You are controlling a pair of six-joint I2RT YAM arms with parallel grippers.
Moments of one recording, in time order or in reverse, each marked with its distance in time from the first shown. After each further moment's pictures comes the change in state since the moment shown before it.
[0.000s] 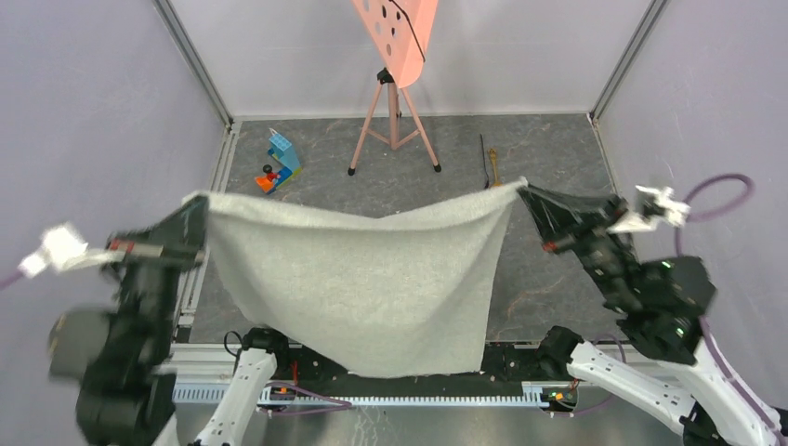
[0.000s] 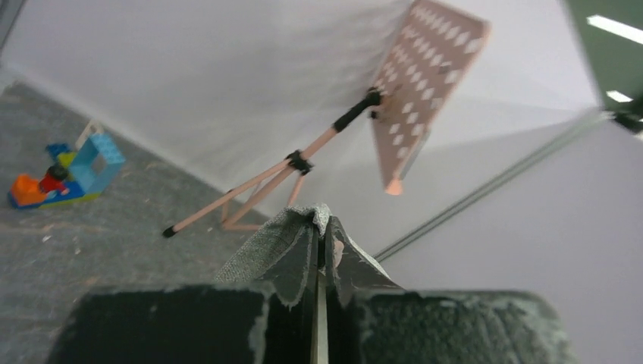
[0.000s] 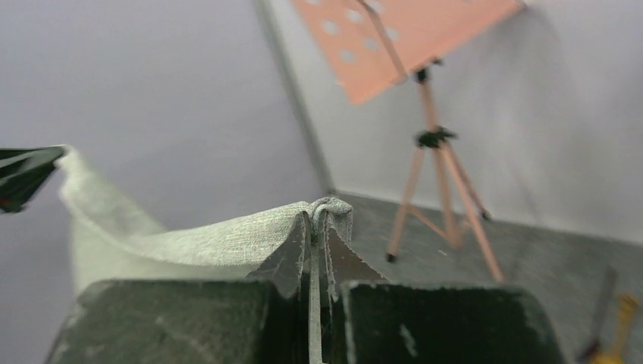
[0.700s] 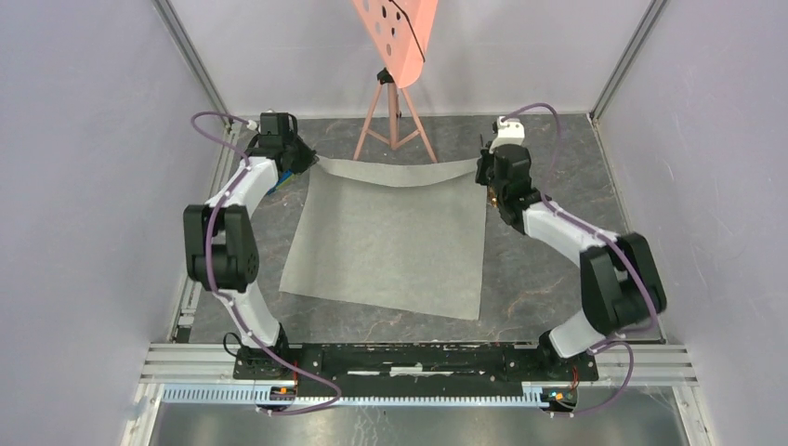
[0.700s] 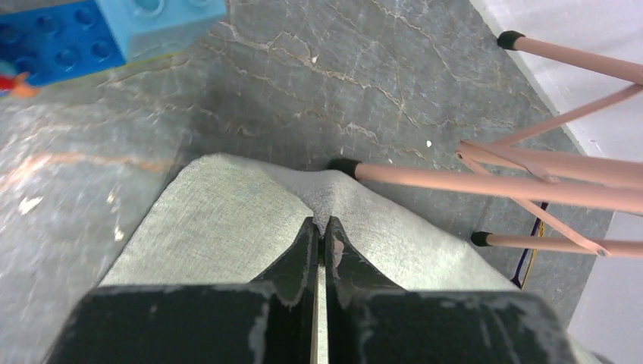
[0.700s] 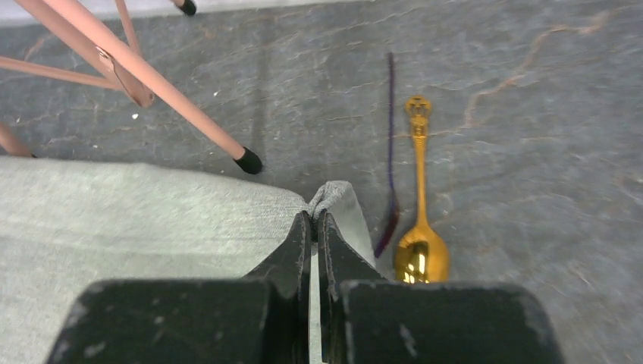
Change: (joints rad) left arm 0.048 1.281 -0.168 0.463 0.128 0.037; right arm -0.499 1.019 -0.115 0.397 0.121 -0.047
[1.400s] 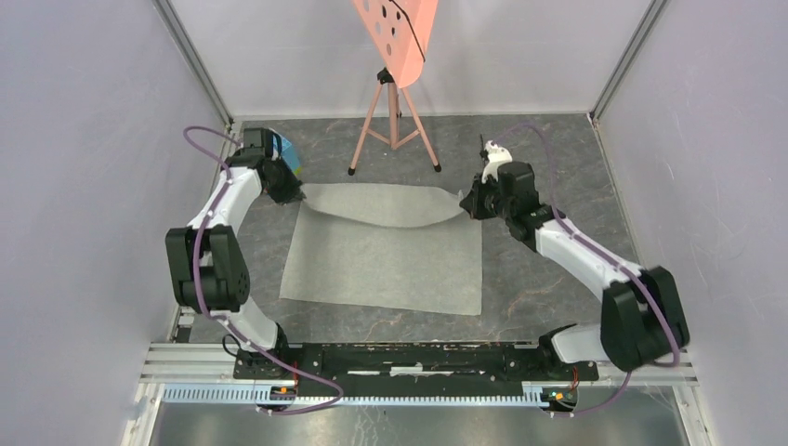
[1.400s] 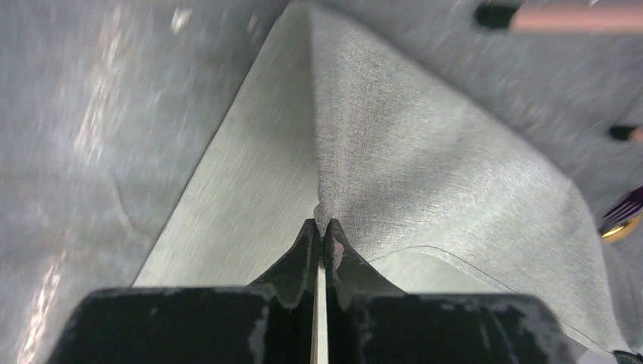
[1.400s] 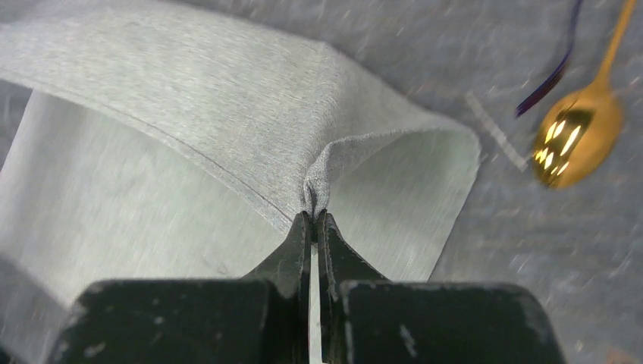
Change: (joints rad) left arm 0.086 -0.048 -0.020 -0.322 0.120 0.177; right arm -0.010 -0.064 -0.023 -0.296 -0.424 0.047
